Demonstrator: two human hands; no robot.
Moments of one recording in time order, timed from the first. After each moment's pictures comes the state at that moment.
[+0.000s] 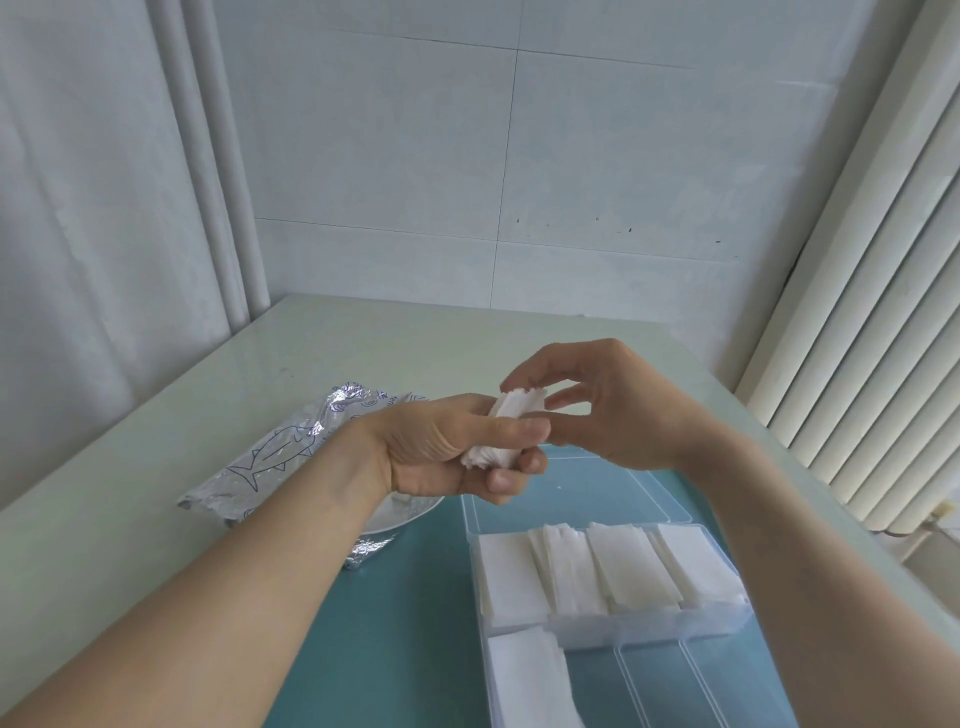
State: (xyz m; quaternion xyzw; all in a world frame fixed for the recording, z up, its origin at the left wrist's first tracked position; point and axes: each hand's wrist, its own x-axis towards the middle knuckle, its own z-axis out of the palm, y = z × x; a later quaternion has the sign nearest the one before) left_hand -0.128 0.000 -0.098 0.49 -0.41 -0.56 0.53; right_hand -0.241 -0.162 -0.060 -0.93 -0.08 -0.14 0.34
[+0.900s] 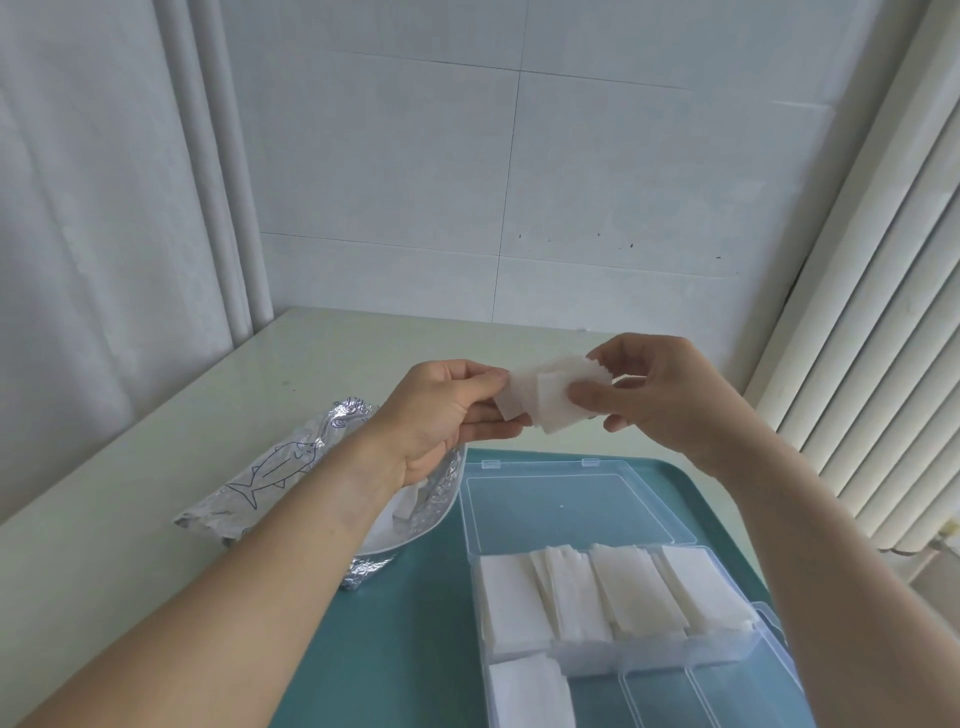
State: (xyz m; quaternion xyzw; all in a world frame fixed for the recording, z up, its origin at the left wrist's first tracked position) left_hand -0.124 -0.011 -0.090 0.55 -0.23 -0.29 0.75; right_hand -0.244 -0.186 -0.052 -0.86 0.13 -0.21 0.44
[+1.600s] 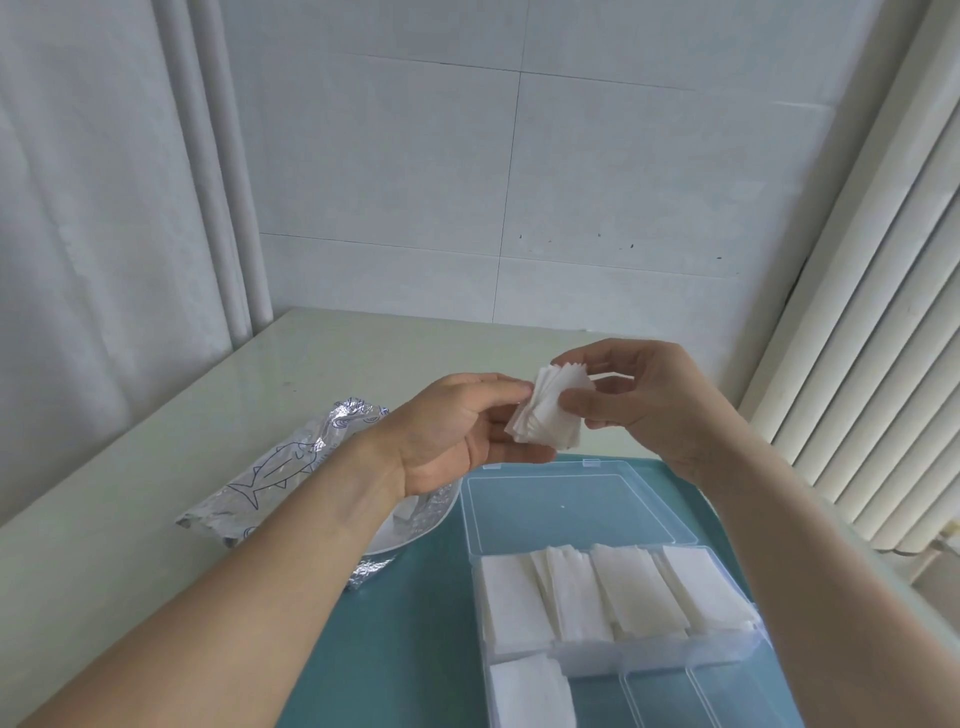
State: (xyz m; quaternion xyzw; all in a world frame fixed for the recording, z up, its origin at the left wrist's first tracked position) left_hand -0.132 -0.014 -0.086 0.50 -0.29 -0.41 0.70; right_hand -0.234 -0.183 -0.064 -0.80 0.08 -0.23 0.54
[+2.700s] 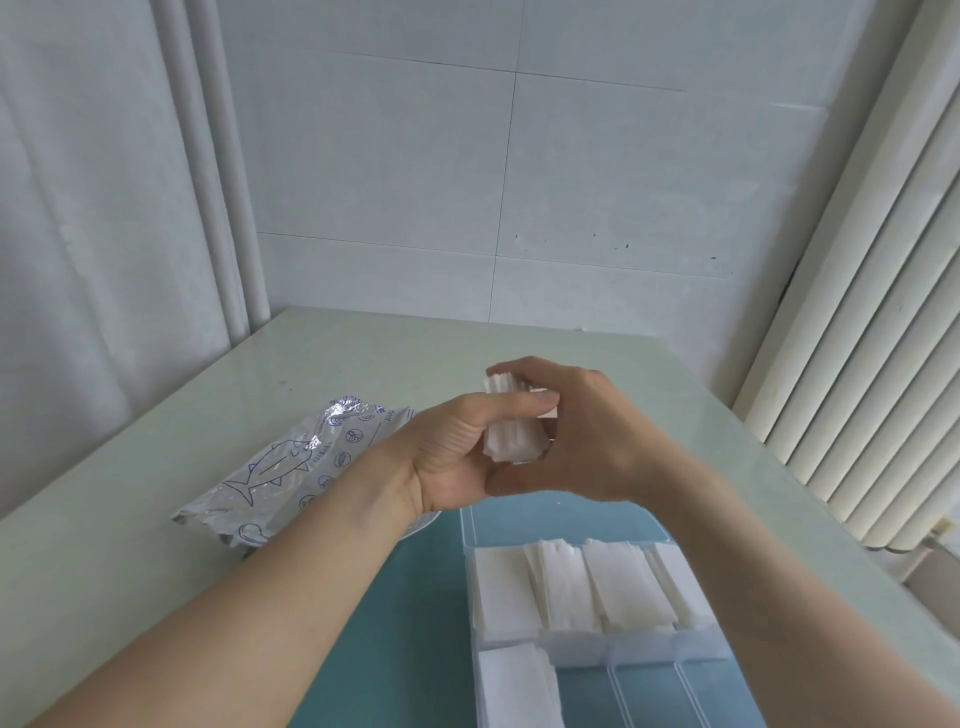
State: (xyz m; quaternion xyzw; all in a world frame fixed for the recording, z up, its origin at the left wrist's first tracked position) left_hand -0.149 -0.016 -0.091 0.42 -0.30 -0.50 0.69; right_hand -0.235 -0.144 -0.067 -0.94 -0.02 -0.16 0.30
